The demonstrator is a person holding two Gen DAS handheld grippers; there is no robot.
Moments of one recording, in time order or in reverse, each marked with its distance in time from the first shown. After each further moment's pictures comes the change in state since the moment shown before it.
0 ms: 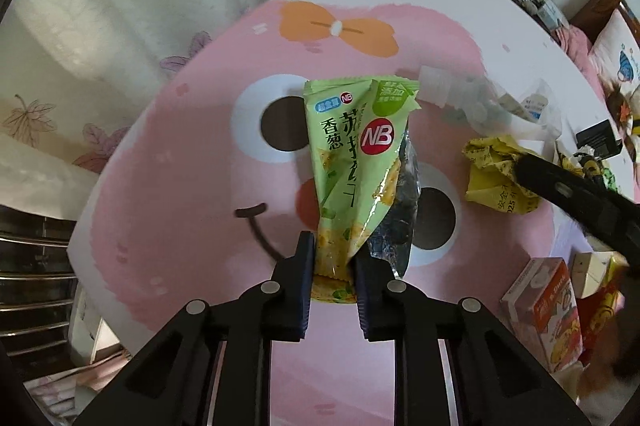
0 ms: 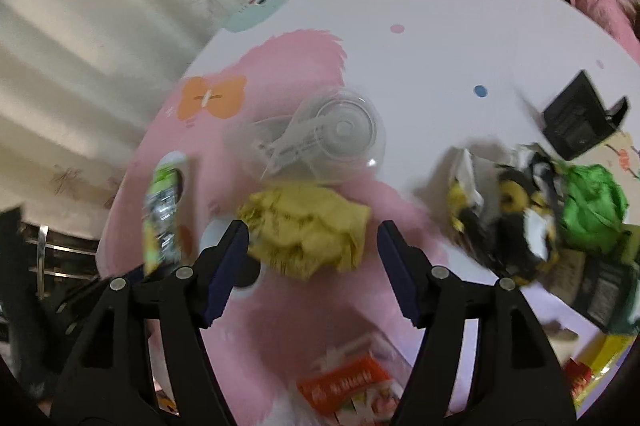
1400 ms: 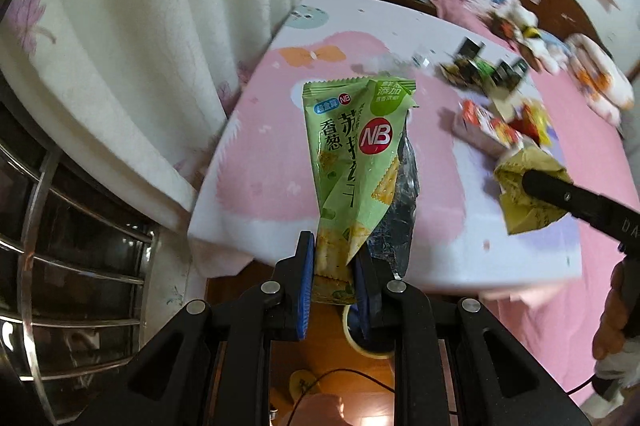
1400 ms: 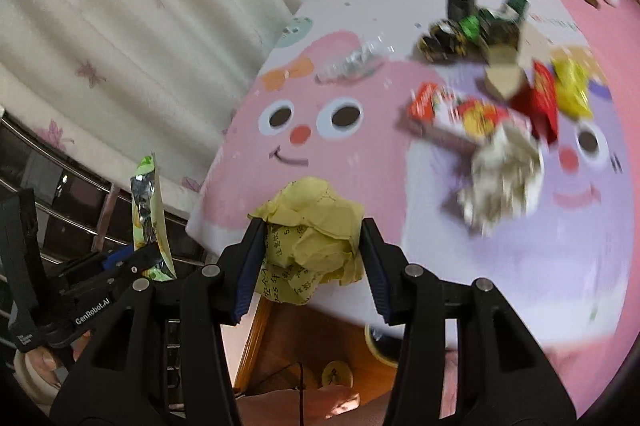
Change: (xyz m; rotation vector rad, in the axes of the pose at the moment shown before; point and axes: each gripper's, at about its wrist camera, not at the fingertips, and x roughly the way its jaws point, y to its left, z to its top) left arm -0.185 0.187 -0.144 0.465 -0.155 -0.211; right arm -0.148 0.152 -0.242 0.283 -0.291 -0.036
